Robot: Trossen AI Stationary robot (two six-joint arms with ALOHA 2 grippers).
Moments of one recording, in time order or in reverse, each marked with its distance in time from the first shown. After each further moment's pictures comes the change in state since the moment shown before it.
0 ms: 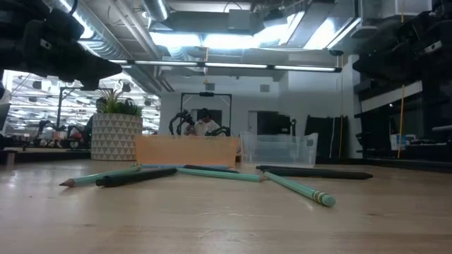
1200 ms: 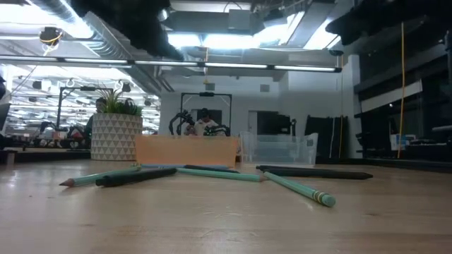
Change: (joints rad) left arm 0.013 1.019 0.764 -0.257 -0.043 0.221; right arm 0.004 0.659 0.626 -0.311 -0.027 -0.233
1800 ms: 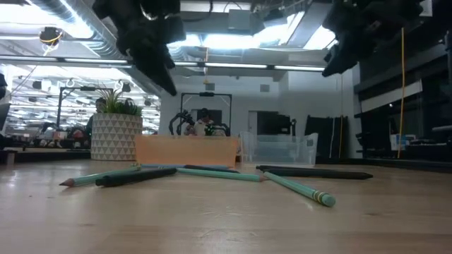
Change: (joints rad) left arm -0.001 0.239 0.159 -0.303 -0.019 -0.041; right arm 0.000 0.305 0.143 -0.311 0.080 0.034
